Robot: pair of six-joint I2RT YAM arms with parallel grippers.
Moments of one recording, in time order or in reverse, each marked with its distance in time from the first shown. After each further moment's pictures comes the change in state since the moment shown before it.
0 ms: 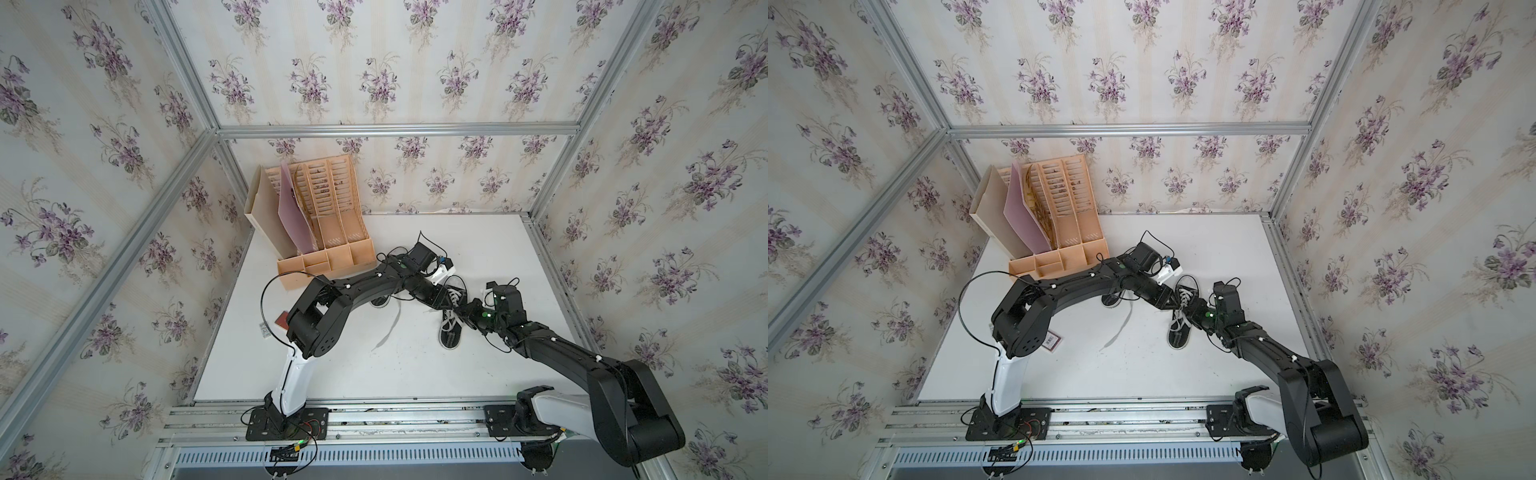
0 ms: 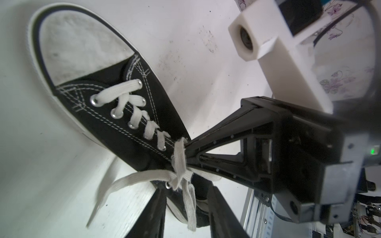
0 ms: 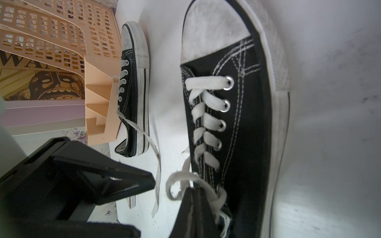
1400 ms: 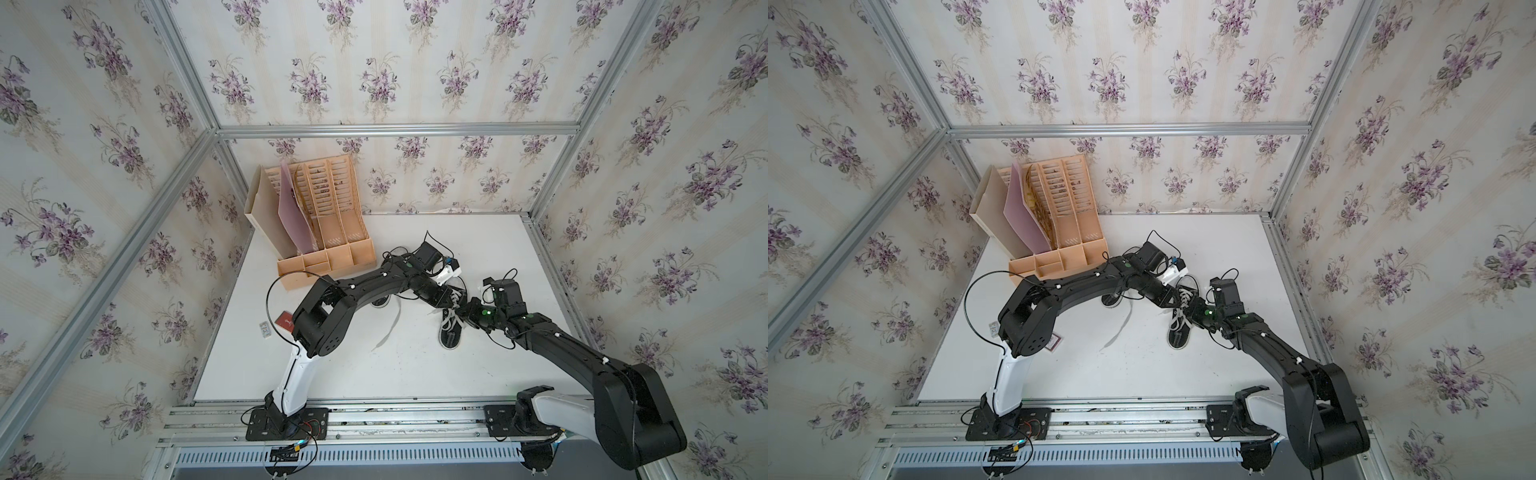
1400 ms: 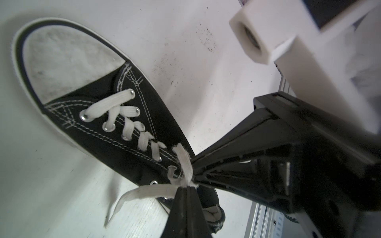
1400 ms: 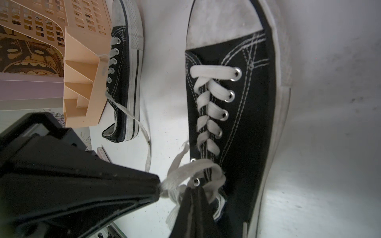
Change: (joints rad) left arm -0.029 0.037 0.076 -0.050 -0.029 0.062; right arm 0.006 -0.014 0.100 -0.219 0.001 -0.135
